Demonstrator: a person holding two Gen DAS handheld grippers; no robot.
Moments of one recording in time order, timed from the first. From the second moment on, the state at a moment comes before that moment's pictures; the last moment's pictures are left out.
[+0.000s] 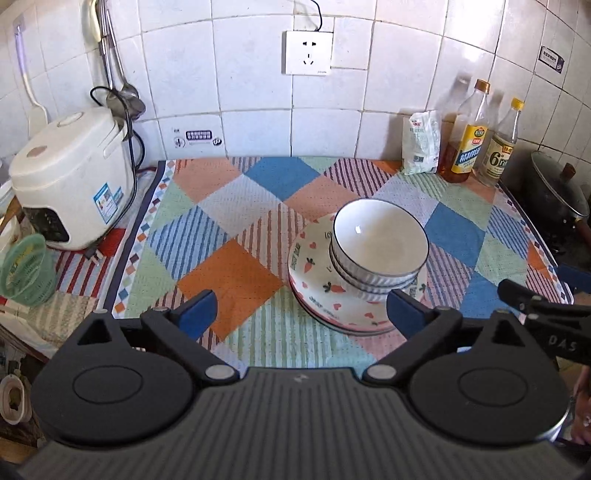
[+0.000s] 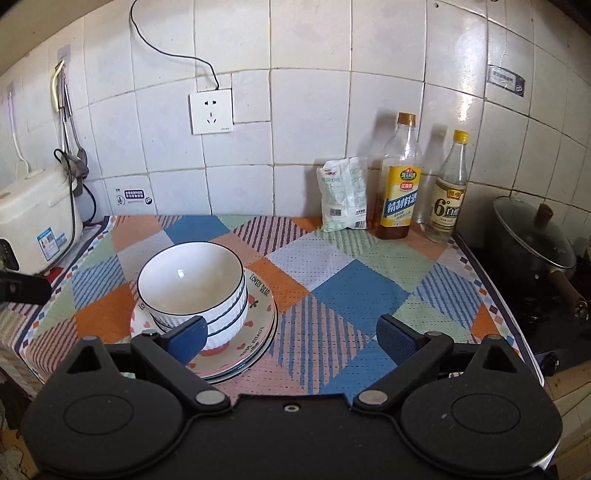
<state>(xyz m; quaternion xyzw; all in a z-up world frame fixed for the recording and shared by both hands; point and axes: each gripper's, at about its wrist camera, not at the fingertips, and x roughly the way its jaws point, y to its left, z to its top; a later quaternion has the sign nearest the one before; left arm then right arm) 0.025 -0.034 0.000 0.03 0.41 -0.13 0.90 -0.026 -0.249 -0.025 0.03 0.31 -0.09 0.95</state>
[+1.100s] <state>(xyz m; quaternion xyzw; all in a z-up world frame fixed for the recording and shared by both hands) -0.022 -0.019 0.009 0.09 0.40 -0.12 0.91 -0.083 -0.214 0.001 0.04 0.30 -0.11 0.95</state>
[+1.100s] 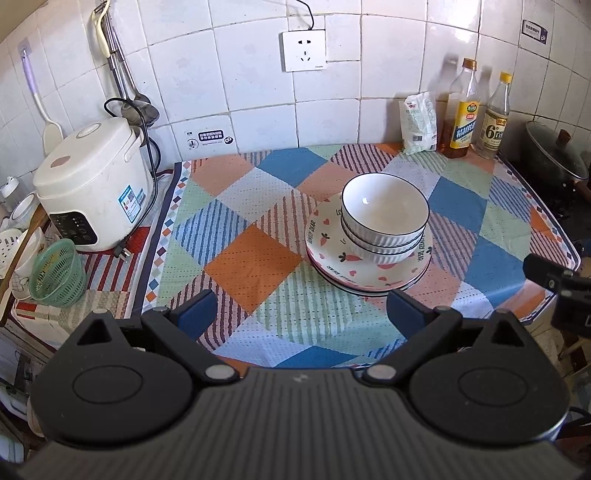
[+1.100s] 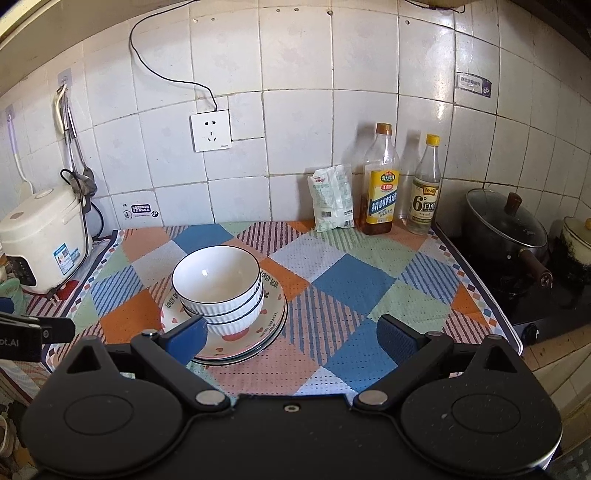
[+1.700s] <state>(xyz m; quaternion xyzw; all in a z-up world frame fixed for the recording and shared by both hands) -0.032 -0.023 0.000 0.09 0.39 -0.12 0.91 -0.095 -0.201 -0.012 0.01 0.30 -0.10 0.95</state>
